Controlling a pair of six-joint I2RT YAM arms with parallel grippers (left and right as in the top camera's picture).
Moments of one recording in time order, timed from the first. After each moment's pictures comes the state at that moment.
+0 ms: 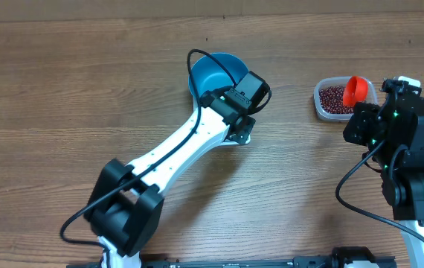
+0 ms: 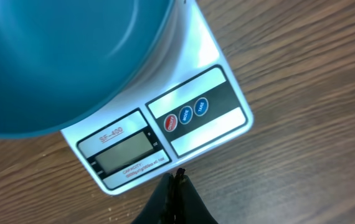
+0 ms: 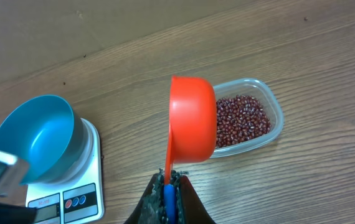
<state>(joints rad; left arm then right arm) -0.70 1.93 1.56 -0.90 -0.17 -0.22 0.01 0.97 1.09 -0.77 0.03 0.28</state>
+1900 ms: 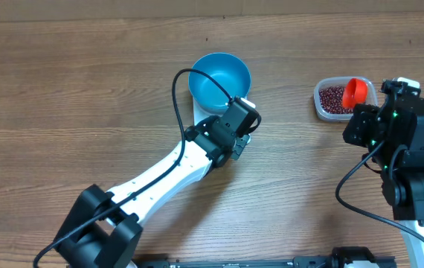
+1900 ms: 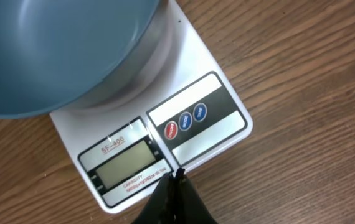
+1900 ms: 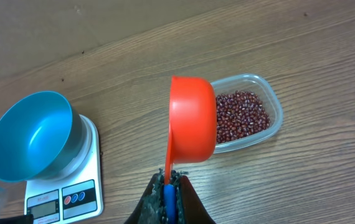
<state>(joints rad) -0.74 1.72 1.17 -0.49 -0.24 -0.16 0.01 0.97 1.09 -0.78 0.03 0.28</state>
